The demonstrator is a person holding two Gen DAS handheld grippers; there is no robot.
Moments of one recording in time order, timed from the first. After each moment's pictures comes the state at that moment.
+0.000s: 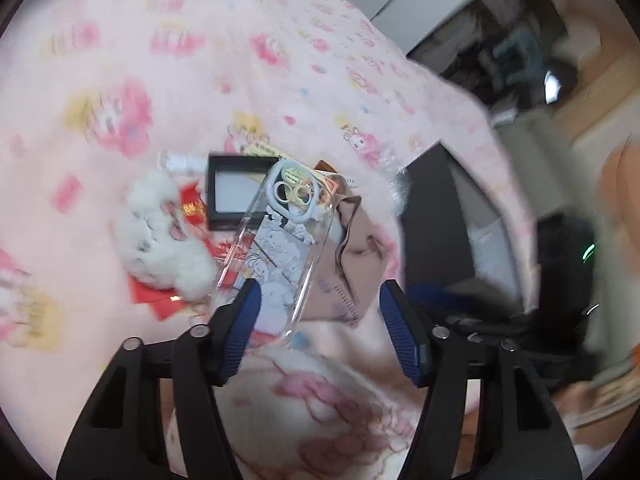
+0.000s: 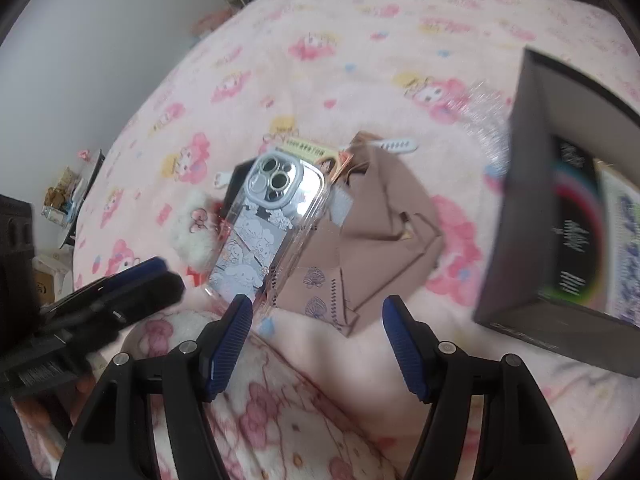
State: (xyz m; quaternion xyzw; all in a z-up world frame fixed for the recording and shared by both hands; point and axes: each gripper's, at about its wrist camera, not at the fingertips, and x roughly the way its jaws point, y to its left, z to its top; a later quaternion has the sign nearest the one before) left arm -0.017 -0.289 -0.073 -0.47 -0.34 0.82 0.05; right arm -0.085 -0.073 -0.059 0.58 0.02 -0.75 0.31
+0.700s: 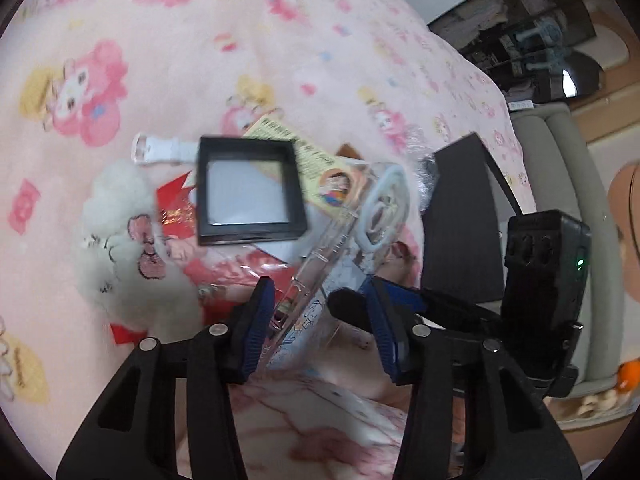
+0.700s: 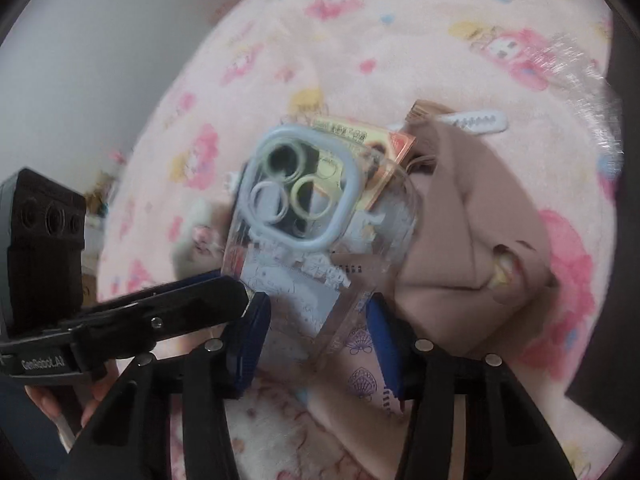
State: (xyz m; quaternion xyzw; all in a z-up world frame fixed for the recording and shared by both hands) left arm -0.065 -0.280 -0.089 -0.53 -0.32 0.79 0.06; right arm -0.122 -0.103 -0.105 0.60 -0.06 -0.70 0.38
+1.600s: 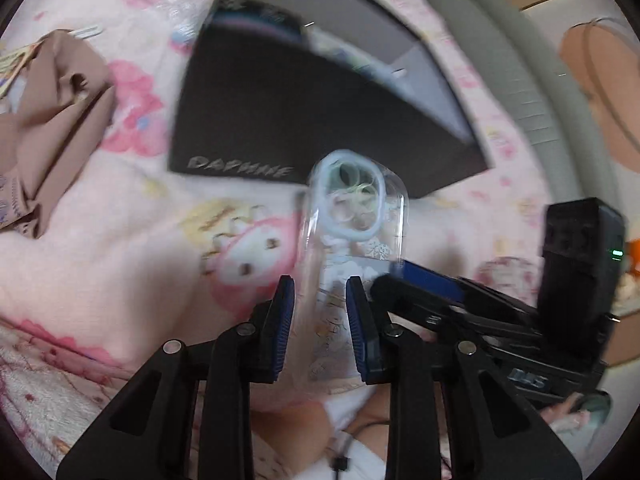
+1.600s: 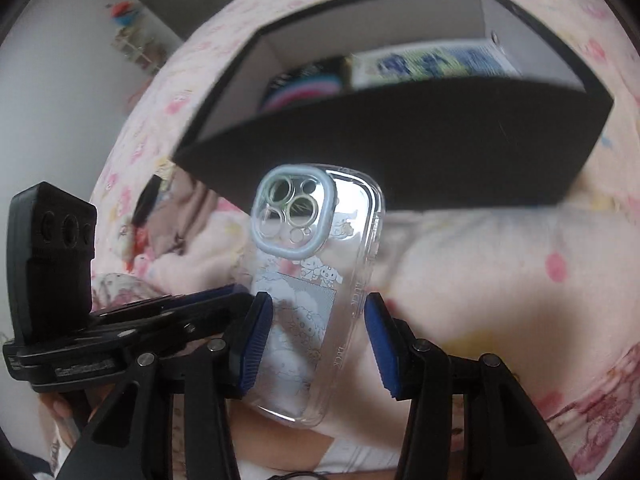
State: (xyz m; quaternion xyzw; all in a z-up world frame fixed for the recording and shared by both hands) left arm -0.052 -0.013 -0.102 -0.59 -0.21 0.75 0.21; right arm -0.036 0.174 -0.080 0.58 -0.13 -0.78 0.20
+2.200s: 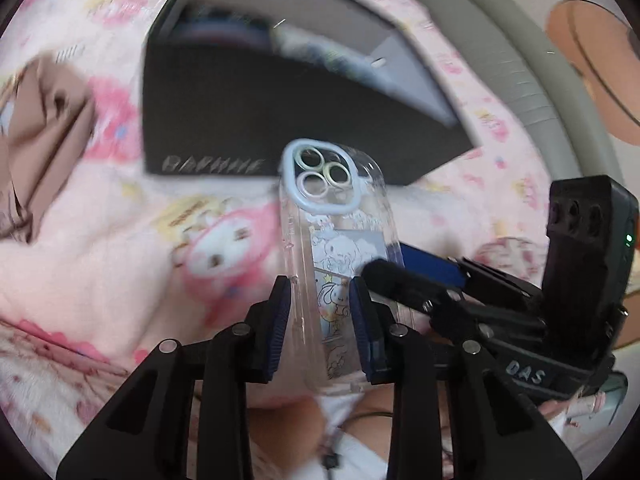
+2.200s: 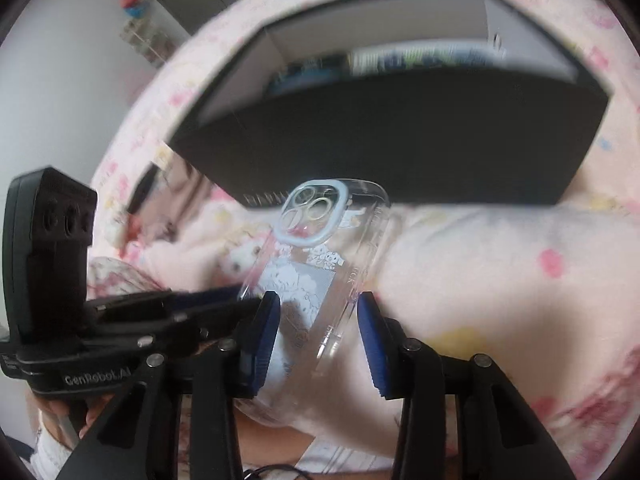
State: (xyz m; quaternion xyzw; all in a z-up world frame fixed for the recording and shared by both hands) left arm -0.039 0.018 -0.076 -0.56 -0.19 0.77 0.25; right arm -0.021 0.180 -0.067 0.55 -0.09 -0.80 0.21
